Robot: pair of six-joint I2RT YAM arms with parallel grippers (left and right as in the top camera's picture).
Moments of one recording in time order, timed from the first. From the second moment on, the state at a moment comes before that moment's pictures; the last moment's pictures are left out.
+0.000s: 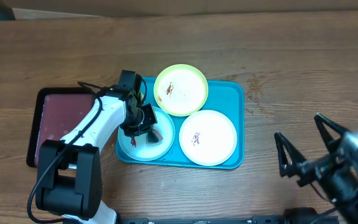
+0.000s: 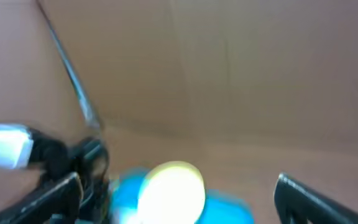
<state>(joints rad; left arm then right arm) -0.19 1.75 1.09 -0.81 0.25 -0.55 0.05 0.45 1.01 -0.70 -0.41 0.16</state>
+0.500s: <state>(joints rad) -0.19 1.75 1.09 -0.82 0.25 -0.55 0.06 1.48 1.73 -1.33 -0.74 0.15</state>
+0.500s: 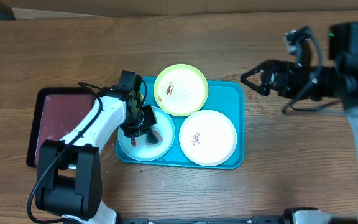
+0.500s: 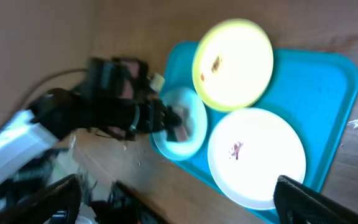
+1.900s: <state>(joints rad) -0.19 1.75 1.09 -0.85 0.23 -0.55 0.69 1.96 1.35 -0.55 -0.24 0.33</state>
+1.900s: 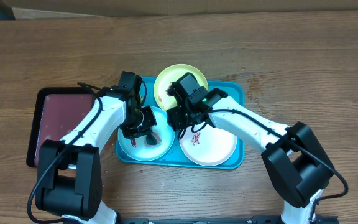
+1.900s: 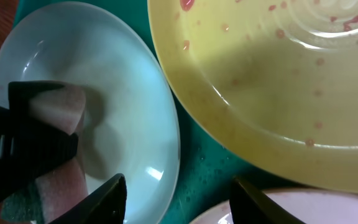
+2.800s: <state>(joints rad) -0.19 1.75 1.09 -0.84 0.23 -0.55 0.69 2.04 1.35 -0.52 -0.25 0.34</state>
